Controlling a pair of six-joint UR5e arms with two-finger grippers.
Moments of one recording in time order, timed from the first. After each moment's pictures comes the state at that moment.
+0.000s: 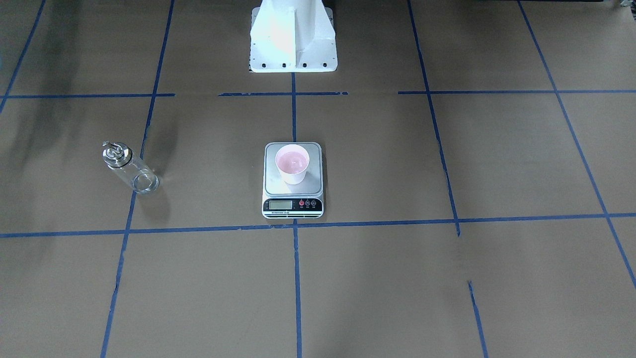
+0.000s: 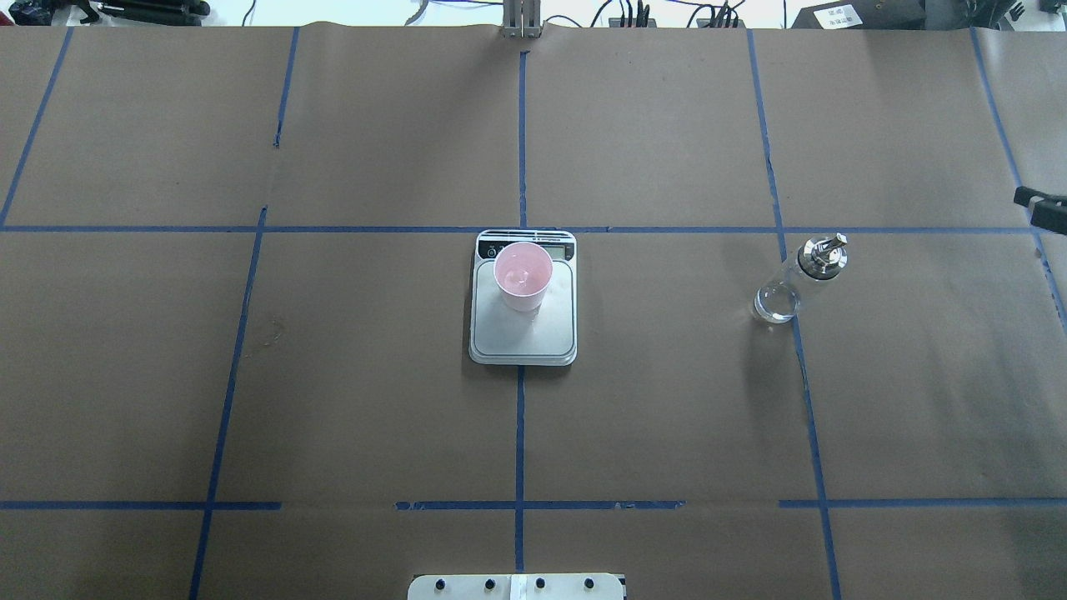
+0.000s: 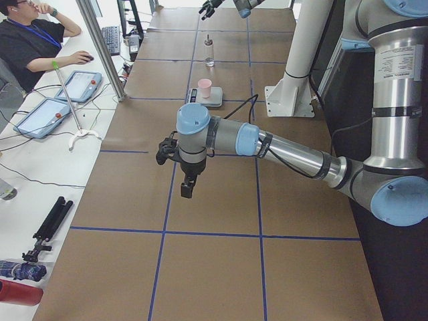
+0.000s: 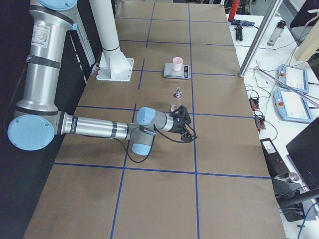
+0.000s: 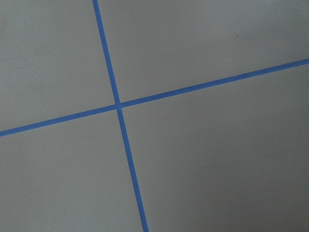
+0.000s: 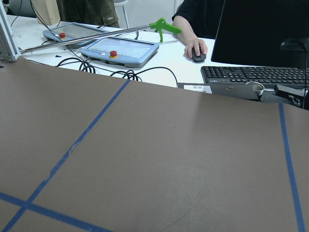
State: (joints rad) left arm -1.53 -1.50 -1.97 -1.41 -2.33 0.09; right arm 1.22 -1.72 1.57 -0.21 1.87 0.66
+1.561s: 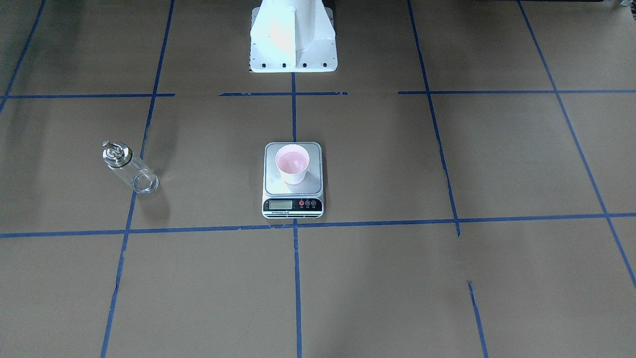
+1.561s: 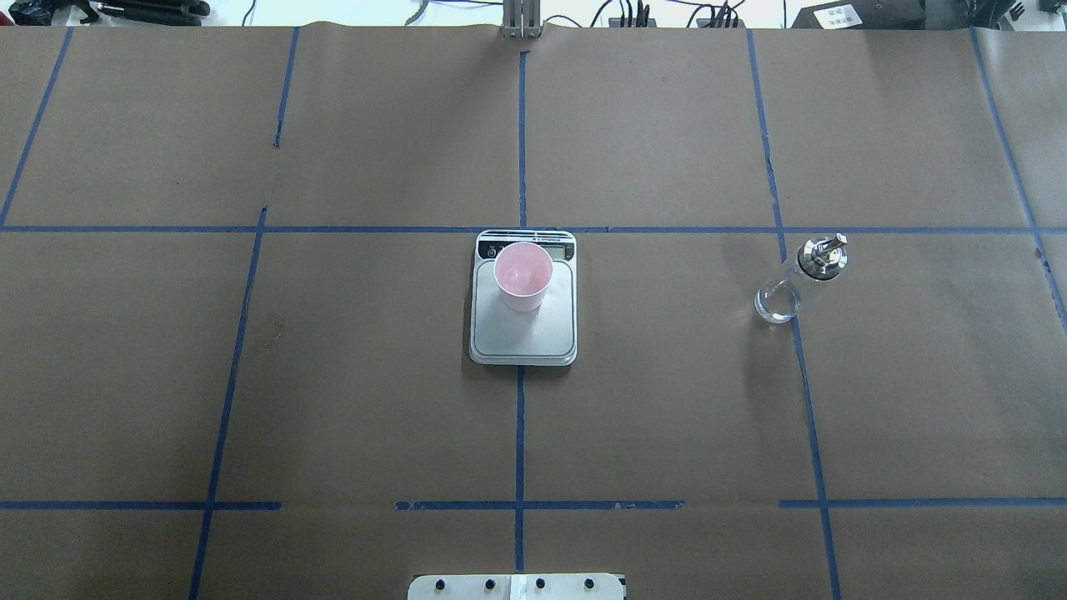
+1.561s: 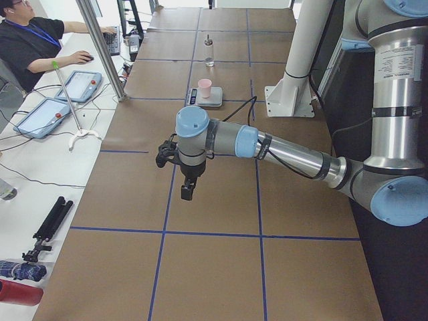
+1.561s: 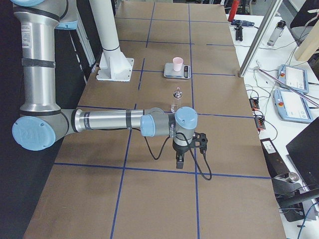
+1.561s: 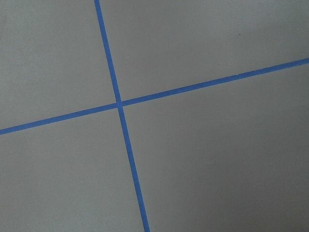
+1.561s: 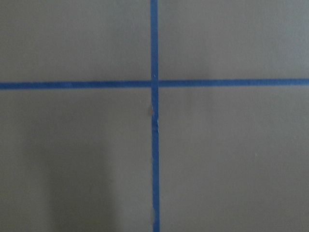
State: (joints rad) left arm -1.53 -1.50 -1.95 -1.42 -2.33 0.09; right arm 1.49 -1.66 1.70 -1.59 2.27 0.10
